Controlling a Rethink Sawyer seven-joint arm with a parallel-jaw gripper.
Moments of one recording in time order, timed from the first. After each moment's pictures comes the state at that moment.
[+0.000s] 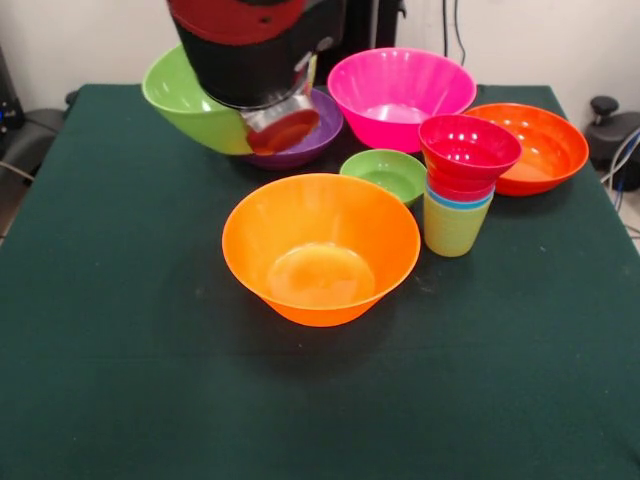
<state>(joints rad) -0.27 -0.29 -0.04 0.73 -0.09 1.59 2.58</state>
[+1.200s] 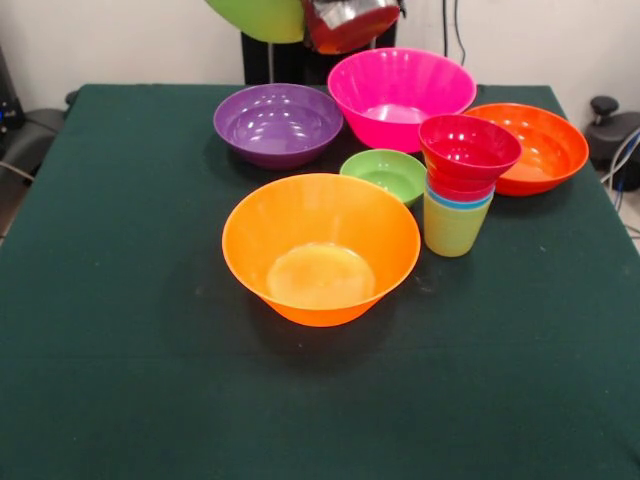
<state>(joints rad) -0.17 -0.16 -0.21 0.30 -0.06 2.05 2.59</state>
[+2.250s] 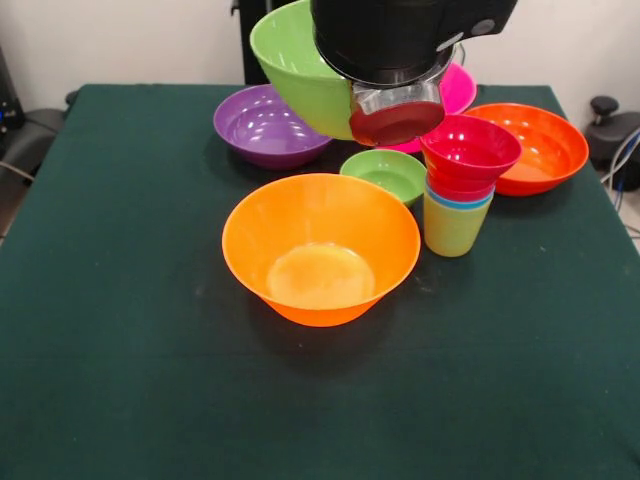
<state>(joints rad) -0.16 -0.01 -0.27 0.14 0.17 1.91 2.93</state>
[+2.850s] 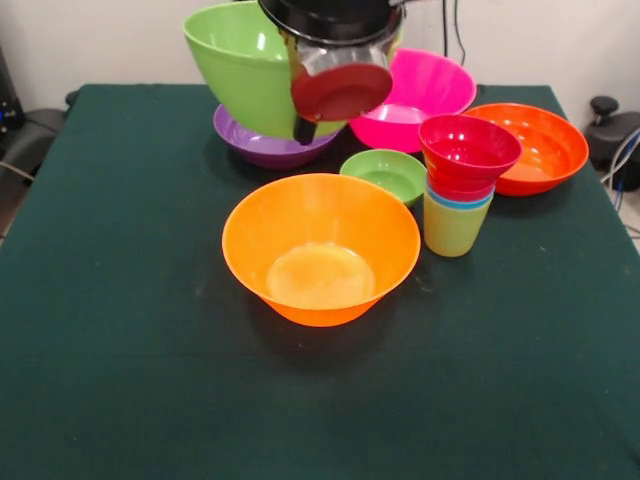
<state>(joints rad) -0.15 -0.16 -0.31 0.33 0.09 1.69 2.83</state>
